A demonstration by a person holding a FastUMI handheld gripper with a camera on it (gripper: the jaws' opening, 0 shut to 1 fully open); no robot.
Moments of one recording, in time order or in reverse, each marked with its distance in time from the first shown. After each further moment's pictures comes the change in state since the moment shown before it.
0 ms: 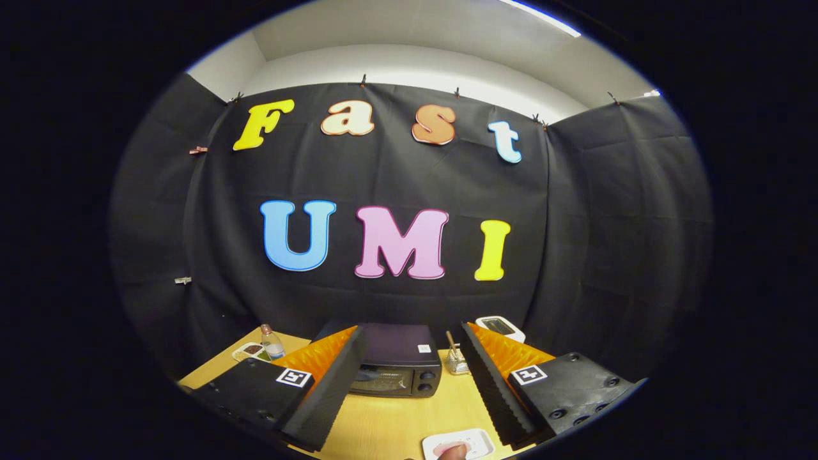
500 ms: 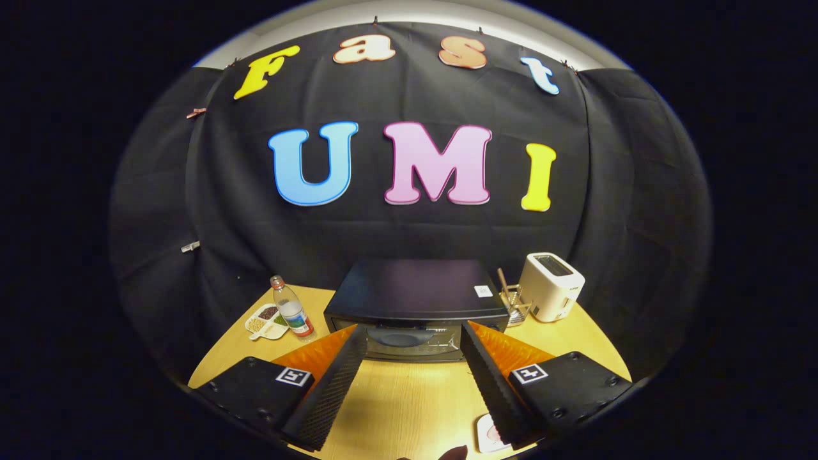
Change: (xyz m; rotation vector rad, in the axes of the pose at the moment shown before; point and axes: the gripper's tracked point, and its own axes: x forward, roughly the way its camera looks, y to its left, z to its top) arm 0.088 0.075 -0.141 0.025 0.317 0.068
